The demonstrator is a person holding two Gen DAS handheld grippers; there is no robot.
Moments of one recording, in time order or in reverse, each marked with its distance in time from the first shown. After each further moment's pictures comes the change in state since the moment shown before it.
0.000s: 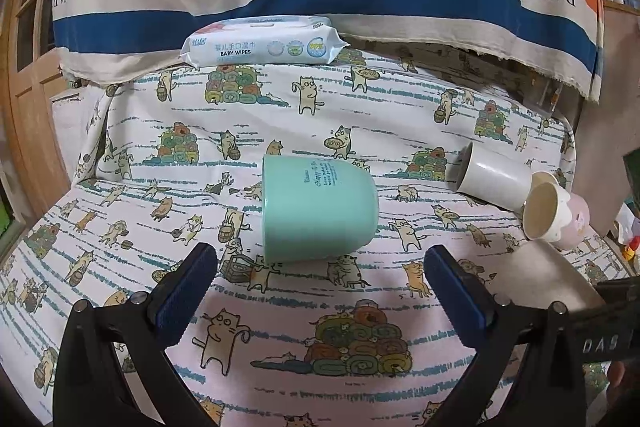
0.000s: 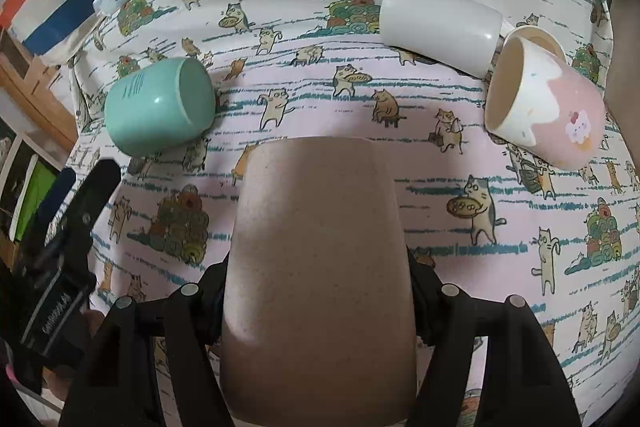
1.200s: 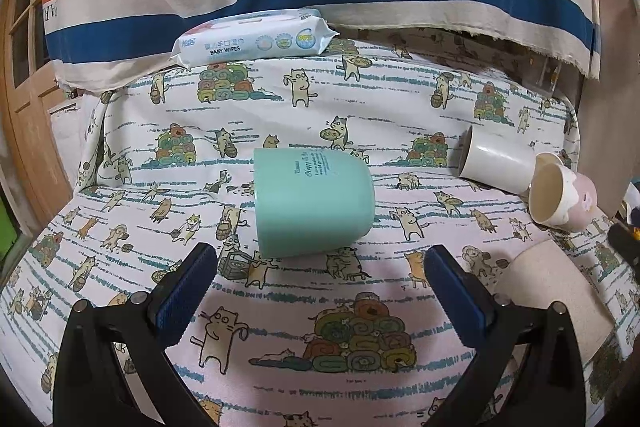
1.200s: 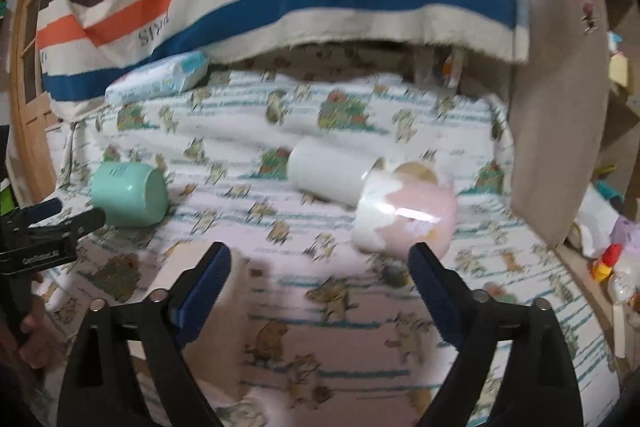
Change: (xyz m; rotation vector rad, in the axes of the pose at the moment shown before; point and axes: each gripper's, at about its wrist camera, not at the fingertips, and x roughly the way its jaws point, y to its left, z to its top) left arm 0.005 -0.012 -0.005 0.060 0.022 0.025; right arm -0.078 -0.067 -0.058 -0.086 -0.684 -0.188
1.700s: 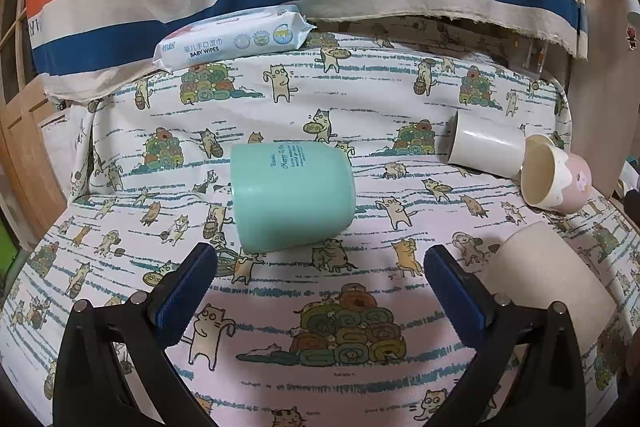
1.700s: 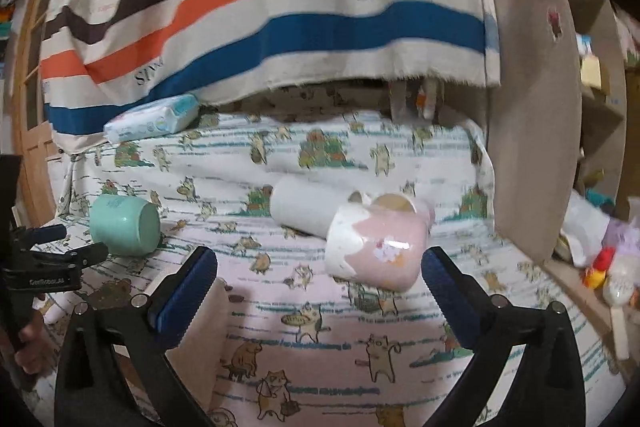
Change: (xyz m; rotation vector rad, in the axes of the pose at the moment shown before) left arm 0.000 -0.011 -0.004 0.052 0.011 -0.026; right arm -0.014 -0.020 -0.004 0.047 -0.080 -0.014
